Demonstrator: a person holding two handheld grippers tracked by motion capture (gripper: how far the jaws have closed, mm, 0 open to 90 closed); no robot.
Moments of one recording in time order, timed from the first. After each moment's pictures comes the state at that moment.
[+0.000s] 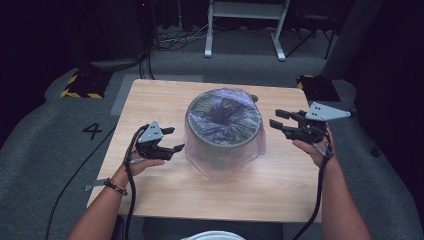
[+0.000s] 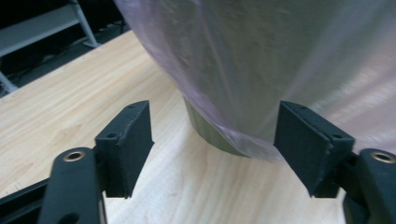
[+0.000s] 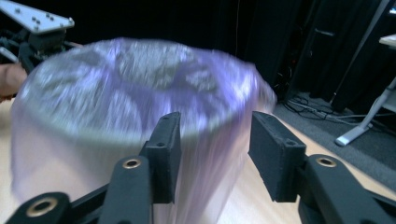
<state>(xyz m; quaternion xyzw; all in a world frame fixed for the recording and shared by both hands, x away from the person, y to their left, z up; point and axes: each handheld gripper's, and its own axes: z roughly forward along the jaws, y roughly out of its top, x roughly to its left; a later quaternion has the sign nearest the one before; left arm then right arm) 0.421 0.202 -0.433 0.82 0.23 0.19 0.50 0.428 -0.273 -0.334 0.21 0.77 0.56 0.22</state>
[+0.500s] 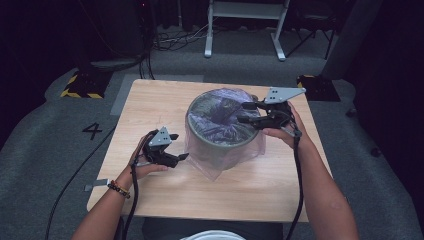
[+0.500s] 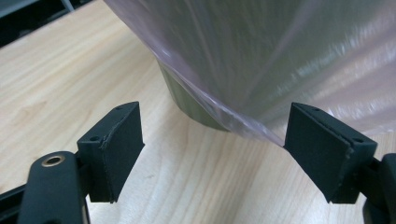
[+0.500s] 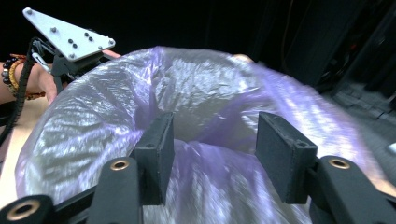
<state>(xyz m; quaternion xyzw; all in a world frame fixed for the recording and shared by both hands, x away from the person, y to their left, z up) 0.417 0.185 -0.454 0.85 0.22 0.17 0.44 0.461 -0.182 -0.312 0.15 0.84 0.51 0.15</state>
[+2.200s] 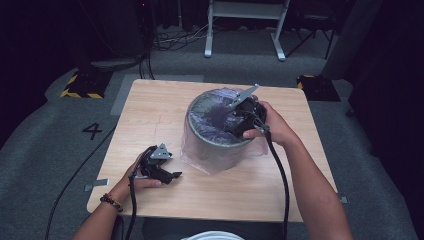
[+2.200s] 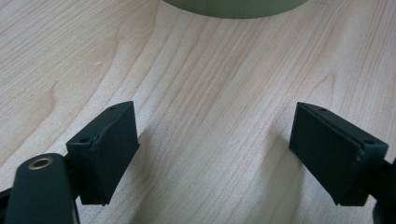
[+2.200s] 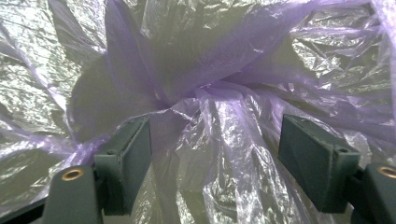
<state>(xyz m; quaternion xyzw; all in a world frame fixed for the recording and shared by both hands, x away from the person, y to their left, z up) 0.402 0.200 -0.503 0.89 0.25 0.10 0.37 0.480 -0.122 -0.332 0.19 0.93 0.29 0.12</state>
